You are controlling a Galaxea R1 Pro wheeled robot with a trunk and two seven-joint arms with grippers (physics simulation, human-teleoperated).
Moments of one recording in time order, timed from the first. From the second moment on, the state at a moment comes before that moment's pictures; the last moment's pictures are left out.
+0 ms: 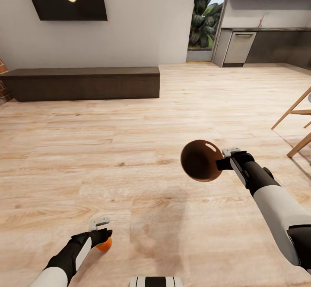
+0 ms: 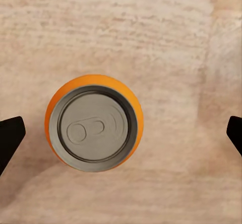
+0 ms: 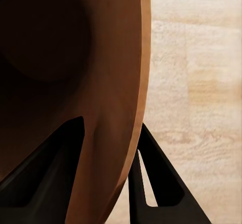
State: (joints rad) left arm -0.55 0.03 0.15 -0.50 0.08 0.33 -0.04; right arm -1.05 -0.23 0.17 -0.67 0.02 0.77 0.12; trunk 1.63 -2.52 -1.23
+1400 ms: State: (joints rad) left arm -0.55 0.03 0.15 -0.50 0.08 0.33 -0.05; right arm -1.13 -0.17 0.19 -0.68 0.03 0.85 0.11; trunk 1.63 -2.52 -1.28
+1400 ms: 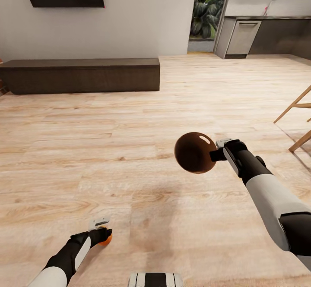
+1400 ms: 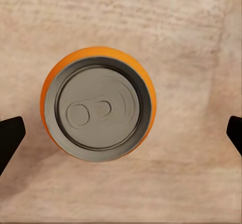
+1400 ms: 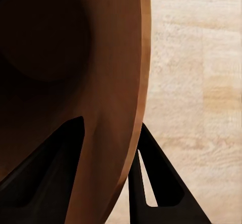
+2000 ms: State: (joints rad) left arm -0.55 0.03 0.15 -0.50 0.08 0.33 -0.05; right arm -1.13 -0.17 0.20 -0.68 0.02 0.85 0.07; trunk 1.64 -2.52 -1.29
